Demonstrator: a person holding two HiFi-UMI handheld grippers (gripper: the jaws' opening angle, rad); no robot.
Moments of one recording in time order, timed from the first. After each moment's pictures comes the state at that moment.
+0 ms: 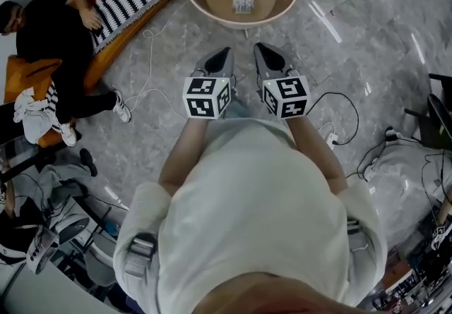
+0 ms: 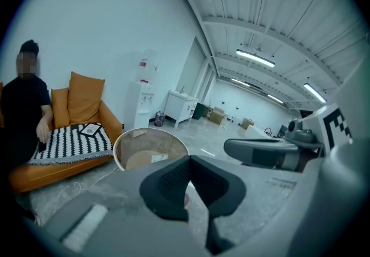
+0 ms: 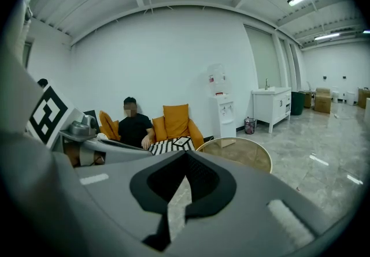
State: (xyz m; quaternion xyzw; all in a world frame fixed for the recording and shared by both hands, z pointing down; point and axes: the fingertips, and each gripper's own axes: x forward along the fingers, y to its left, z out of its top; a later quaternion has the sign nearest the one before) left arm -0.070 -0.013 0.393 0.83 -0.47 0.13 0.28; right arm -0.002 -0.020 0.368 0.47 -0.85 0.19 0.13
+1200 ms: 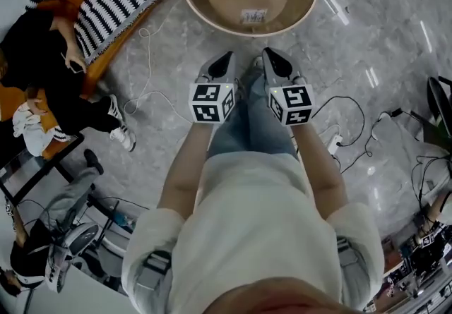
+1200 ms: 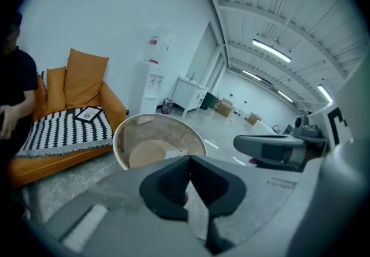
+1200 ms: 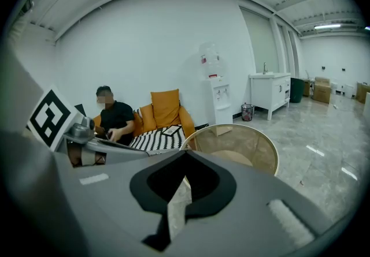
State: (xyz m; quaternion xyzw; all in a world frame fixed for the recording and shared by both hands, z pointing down) left arm -0.090 -0.137 0.505 0.80 -0.47 0.16 0.33; right arm -0.005 -0.146 0.471 0.48 -0.83 0.23 0.18
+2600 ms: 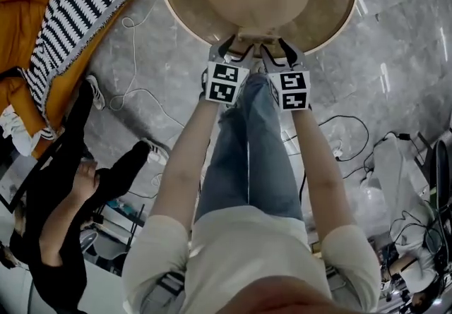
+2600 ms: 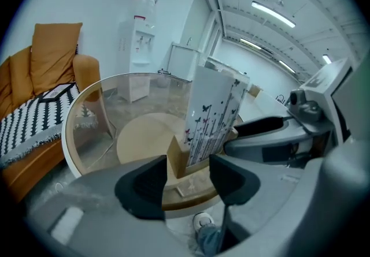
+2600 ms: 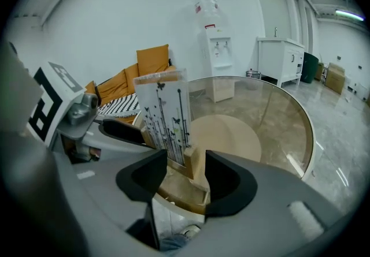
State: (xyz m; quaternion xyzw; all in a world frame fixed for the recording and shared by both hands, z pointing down) left arm -0.031 -0.249 0.776 0.79 -0.42 0.29 0.33; right arm 0.035 -0.257 0.754 0.43 -0.80 0.29 0.30
